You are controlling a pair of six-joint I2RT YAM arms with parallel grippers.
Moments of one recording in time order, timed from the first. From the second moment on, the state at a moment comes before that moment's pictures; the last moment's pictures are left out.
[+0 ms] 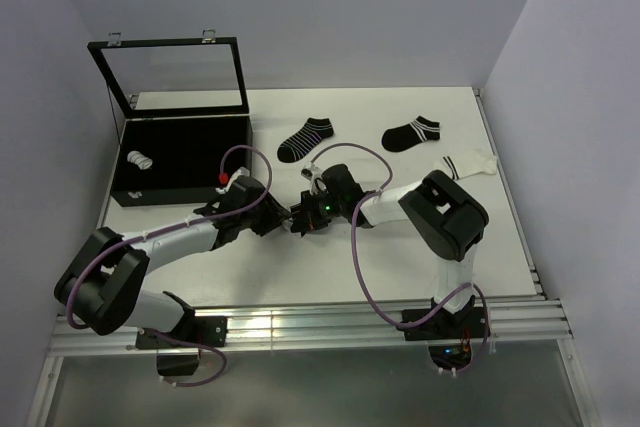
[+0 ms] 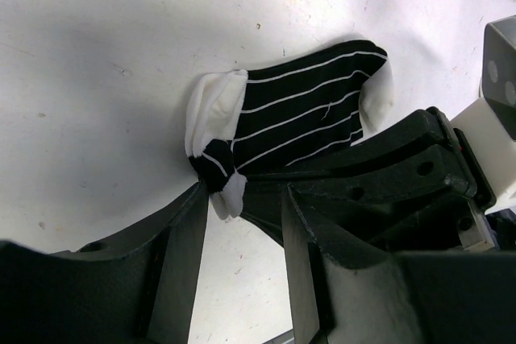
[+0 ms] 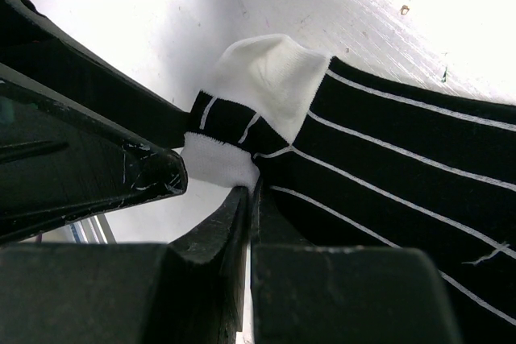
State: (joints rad) left arm -0.62 1.39 0.61 0.00 0.00 -1.18; right arm 0.70 1.89 0.86 0.33 -0.55 0.49
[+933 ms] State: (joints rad) left arm -0.62 1.37 0.62 -0.05 -0.02 -1.17; right arm 0.70 1.90 0.89 0.26 -0.55 0.49
